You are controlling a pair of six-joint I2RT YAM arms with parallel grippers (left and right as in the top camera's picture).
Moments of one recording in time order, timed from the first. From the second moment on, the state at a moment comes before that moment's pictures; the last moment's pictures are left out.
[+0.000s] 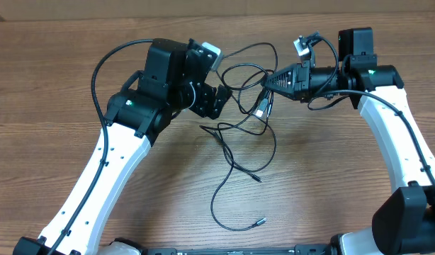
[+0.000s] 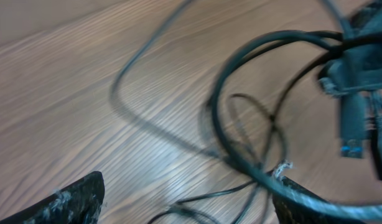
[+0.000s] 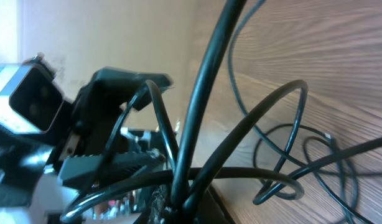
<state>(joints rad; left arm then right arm) -0.40 1.47 1.42 -0.69 0.32 0.05 0.06 1.66 1.41 -0.74 -1.24 0.34</state>
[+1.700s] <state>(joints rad) -0.18 1.46 1.42 -0.85 0.16 -0.16 0.13 1.66 1.15 -0.74 -0.56 0.87</state>
